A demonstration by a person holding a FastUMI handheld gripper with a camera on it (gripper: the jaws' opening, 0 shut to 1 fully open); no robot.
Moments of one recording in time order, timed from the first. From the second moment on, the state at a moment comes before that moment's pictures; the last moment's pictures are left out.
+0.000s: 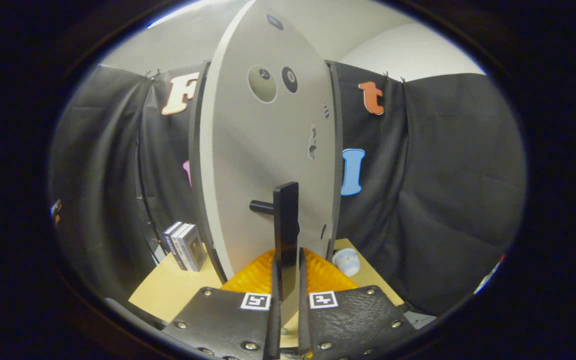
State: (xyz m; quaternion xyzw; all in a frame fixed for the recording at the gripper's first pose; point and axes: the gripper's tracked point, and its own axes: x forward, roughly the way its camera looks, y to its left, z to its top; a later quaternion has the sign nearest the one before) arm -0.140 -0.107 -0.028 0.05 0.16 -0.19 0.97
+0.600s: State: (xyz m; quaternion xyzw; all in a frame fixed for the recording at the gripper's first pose) arm -0.165 -0.146 -0.028 0.06 0.16 -0.23 0.96
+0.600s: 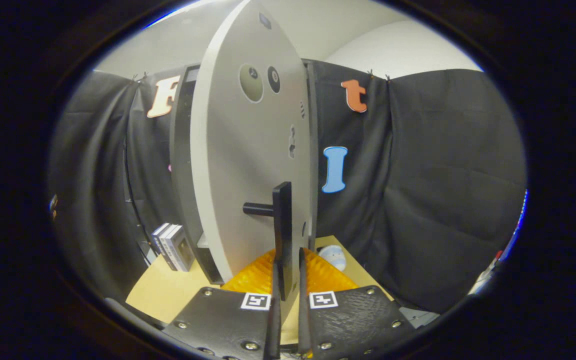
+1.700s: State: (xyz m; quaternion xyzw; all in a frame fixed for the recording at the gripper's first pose) arm -0.206 -0.219 -0.030 0.07 0.17 -0.28 0.94
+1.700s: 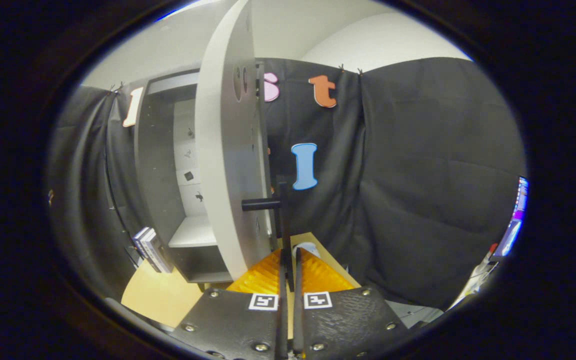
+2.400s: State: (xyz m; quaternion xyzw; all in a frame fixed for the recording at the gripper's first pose) arm -0.225 -0.245 -0.015 0.04 0.13 -0.32 0.94
